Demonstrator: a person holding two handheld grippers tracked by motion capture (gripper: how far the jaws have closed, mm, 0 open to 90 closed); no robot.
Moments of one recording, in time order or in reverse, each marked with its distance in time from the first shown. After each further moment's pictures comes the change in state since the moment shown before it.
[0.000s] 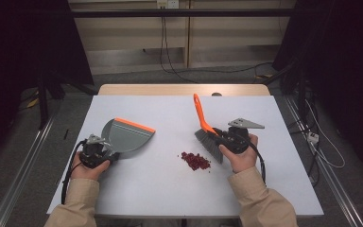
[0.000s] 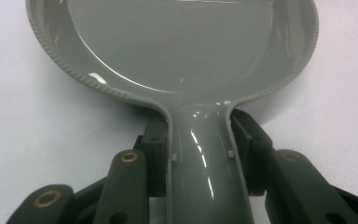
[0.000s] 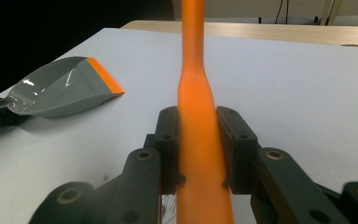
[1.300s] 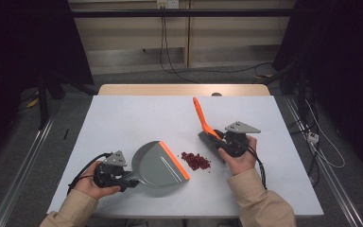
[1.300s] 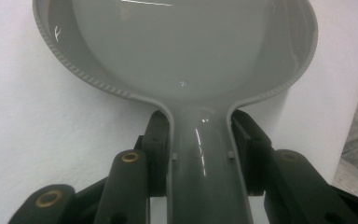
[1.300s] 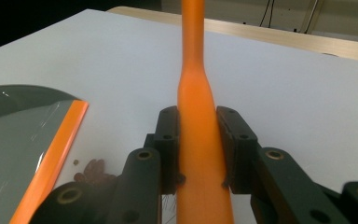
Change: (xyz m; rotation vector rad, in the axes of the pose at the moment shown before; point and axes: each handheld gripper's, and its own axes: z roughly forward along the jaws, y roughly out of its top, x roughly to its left) left arm -0.076 -0.005 -0.025 0.135 -0.403 0.410; right arm 0.003 -0.010 0.003 0.010 -0.073 -0.119
